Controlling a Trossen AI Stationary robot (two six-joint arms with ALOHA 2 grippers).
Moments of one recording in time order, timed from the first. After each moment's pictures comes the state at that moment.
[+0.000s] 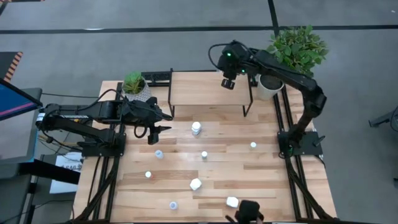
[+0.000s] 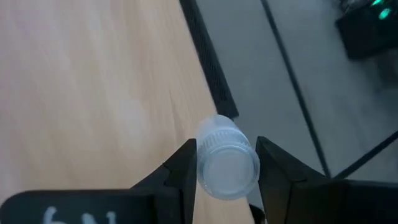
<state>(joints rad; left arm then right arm) 0.00 1.02 1.03 -0.66 -0.14 -0.03 -0.58 1.71 1.79 -0.96 0.24 -0.41</state>
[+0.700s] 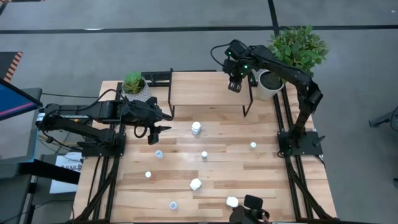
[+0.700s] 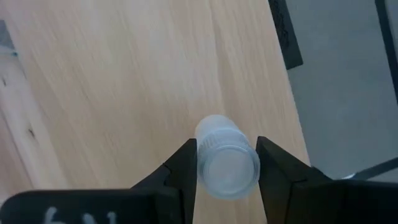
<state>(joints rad) 0.00 1.02 1.03 -0.66 -0.14 -0.03 -0.69 1.78 1.79 -1.16 0.02 -0.43</state>
